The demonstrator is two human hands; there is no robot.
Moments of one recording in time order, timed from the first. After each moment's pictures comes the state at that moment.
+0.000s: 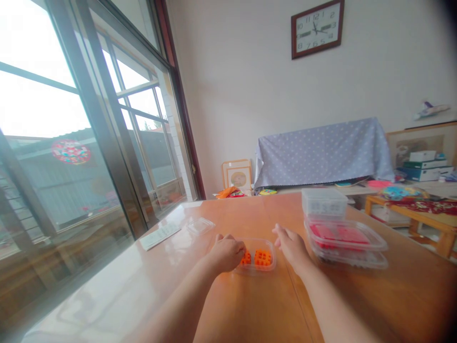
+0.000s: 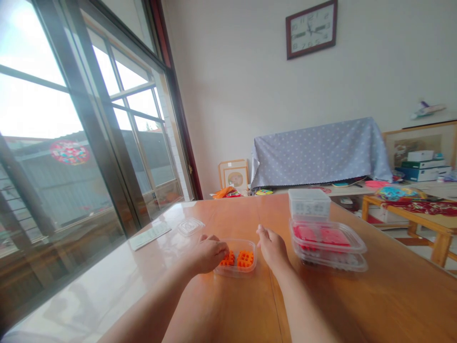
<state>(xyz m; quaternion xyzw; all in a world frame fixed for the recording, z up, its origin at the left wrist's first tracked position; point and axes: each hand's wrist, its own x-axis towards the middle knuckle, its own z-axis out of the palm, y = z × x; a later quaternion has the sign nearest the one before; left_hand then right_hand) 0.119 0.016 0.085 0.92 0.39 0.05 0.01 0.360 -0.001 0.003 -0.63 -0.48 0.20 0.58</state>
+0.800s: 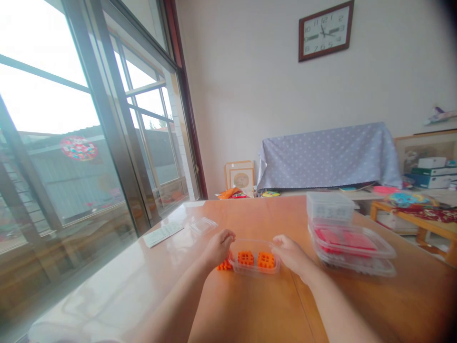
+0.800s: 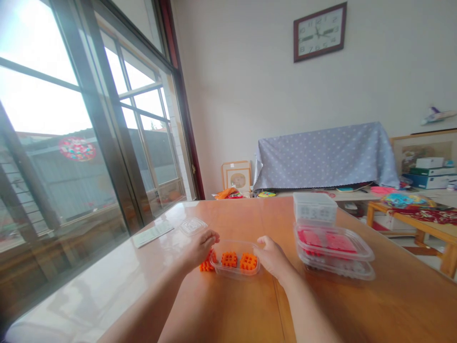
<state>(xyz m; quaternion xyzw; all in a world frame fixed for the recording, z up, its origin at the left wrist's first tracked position) 0.081 0.058 0.047 0.82 0.43 0.32 0.22 0.353 -0.008 -0.004 -0.64 -0.52 0.31 0.48</state>
